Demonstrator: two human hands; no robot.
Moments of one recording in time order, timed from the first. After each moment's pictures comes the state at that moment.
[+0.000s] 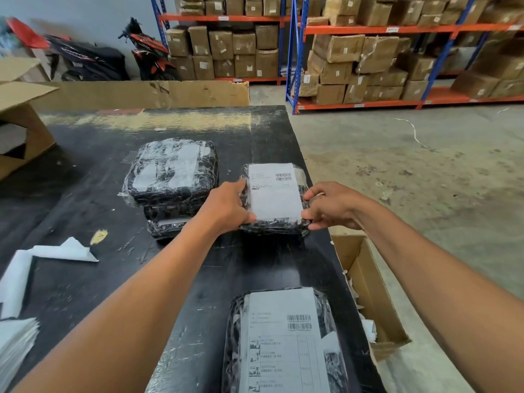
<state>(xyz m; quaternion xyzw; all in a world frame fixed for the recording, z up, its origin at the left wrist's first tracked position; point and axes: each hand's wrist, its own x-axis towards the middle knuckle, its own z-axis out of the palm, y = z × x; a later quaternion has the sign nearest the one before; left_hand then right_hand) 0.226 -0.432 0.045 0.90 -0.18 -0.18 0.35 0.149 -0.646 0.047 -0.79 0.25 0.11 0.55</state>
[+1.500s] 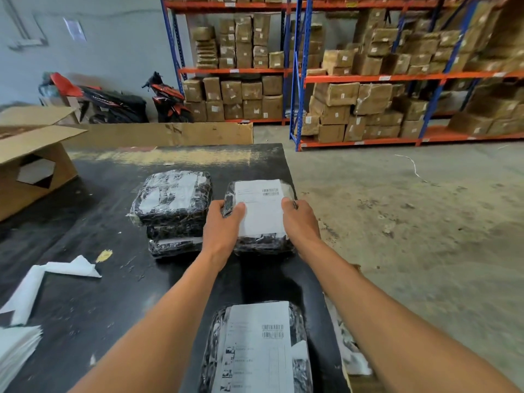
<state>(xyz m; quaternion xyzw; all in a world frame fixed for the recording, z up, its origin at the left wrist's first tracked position) 0.180 -0.456 0.038 0.77 -0.06 -0.02 0.63 0.139 -0.600 0.045 -0.78 0.28 -0.16 0.53</state>
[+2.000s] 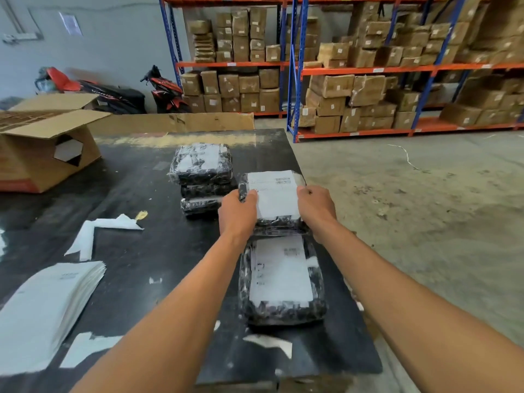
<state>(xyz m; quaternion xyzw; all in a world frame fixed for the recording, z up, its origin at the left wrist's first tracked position) 0.072 -0.396 0.048 0.80 -0.05 -0.01 0.60 0.033 -0.537 0.051 -0.79 0.30 -0.19 0.49</state>
